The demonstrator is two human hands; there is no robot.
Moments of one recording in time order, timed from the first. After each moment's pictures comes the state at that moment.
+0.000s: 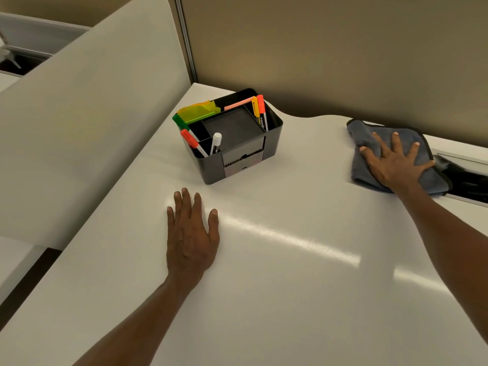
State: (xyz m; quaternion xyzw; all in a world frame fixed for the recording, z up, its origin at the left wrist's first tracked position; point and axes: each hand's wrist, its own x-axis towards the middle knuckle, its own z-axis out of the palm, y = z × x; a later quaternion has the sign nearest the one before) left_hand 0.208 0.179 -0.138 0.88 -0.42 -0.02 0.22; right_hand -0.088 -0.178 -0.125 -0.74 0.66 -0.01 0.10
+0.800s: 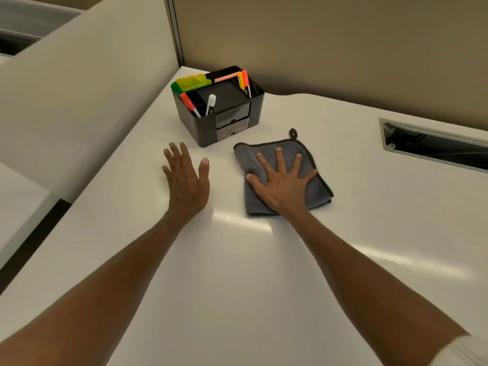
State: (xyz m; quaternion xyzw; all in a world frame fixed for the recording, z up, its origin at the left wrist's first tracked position) left_hand 0.213 0.191 -0.121 0.83 -0.42 -0.10 0.36; right_hand 0.028 0.084 -0.138 -0.84 0.54 -0.04 0.10
